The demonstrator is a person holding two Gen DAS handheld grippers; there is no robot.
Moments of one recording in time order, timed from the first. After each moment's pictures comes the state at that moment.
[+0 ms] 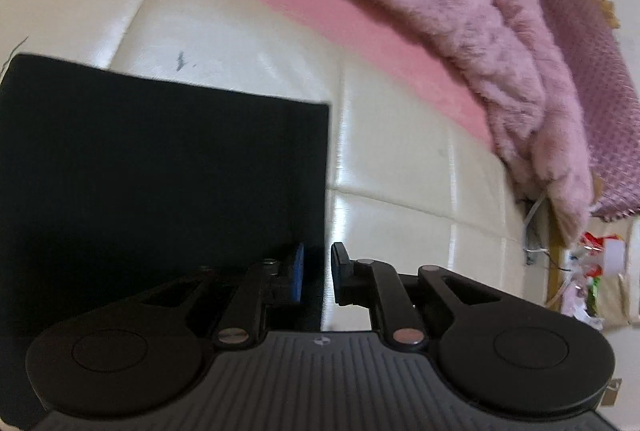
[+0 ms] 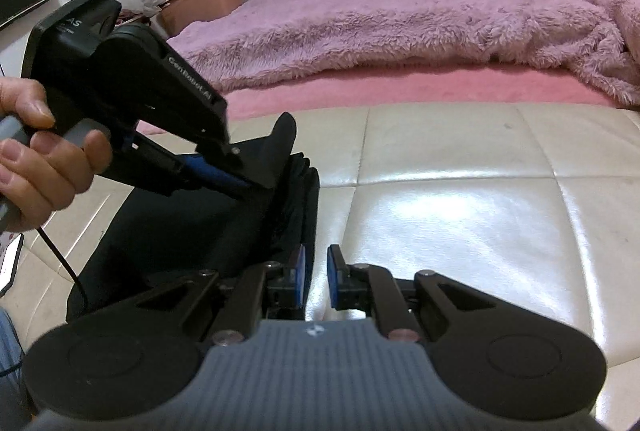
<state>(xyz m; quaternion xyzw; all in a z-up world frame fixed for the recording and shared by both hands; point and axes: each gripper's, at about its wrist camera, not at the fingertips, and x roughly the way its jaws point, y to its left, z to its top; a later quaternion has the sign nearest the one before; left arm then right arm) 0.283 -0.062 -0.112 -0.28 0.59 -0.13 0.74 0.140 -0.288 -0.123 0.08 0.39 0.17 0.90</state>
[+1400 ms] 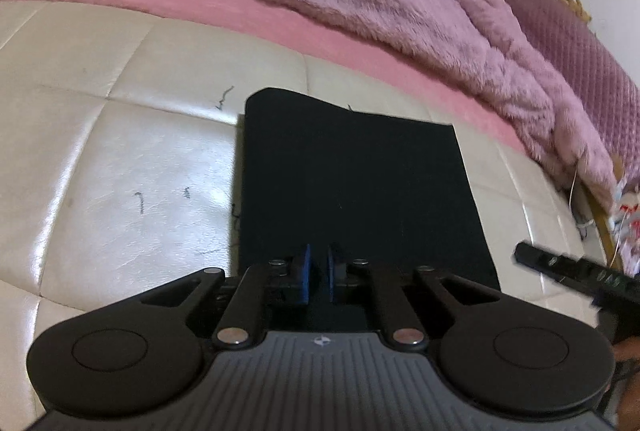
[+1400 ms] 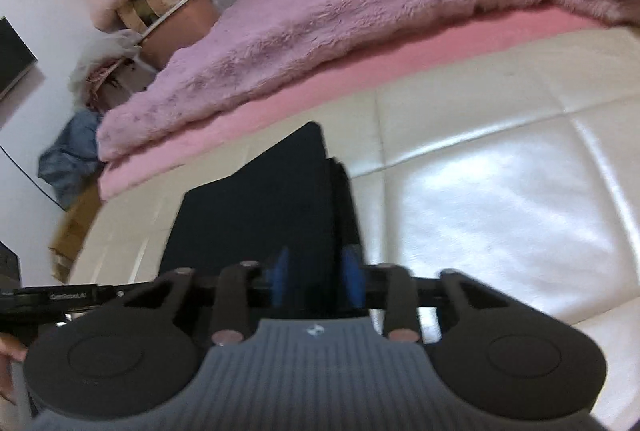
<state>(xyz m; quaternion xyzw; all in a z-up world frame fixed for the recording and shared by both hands) 0.136 0.069 -0.110 -0.19 0.48 -0.10 0.85 0.138 -0.288 -0.112 0.22 0.43 0.16 0.86</state>
